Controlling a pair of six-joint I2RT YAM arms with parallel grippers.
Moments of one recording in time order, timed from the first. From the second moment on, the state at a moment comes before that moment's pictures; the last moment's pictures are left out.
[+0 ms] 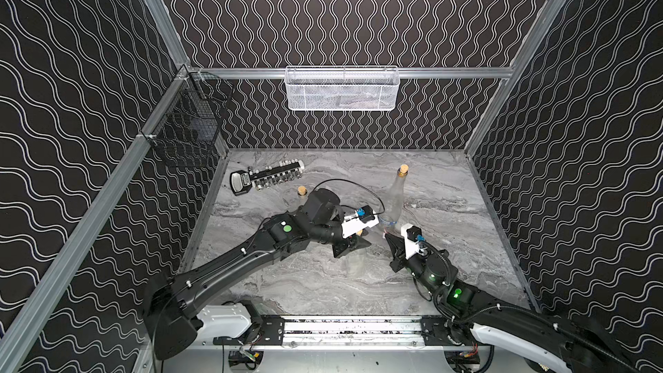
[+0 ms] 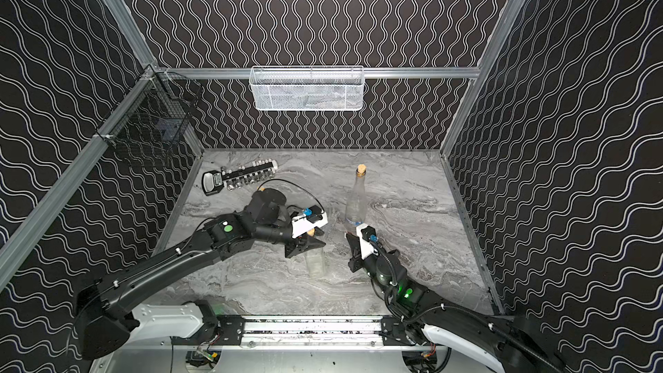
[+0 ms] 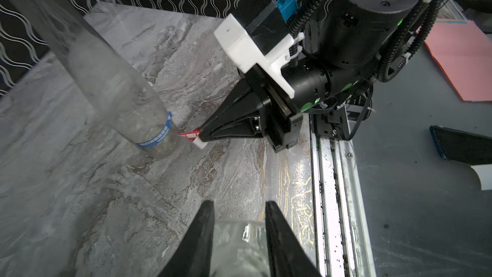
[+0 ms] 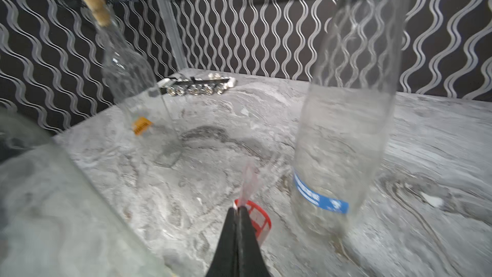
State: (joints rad) left arm -0.88 1.22 1.11 -0.49 0.43 0.28; right arm 0.88 0.75 0.16 0.47 0.26 0.19
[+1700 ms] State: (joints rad) left arm -0.15 1.23 1.20 -0.53 -0.15 -0.02; right arm 0.88 0.79 0.27 0.24 -0.04 0.29
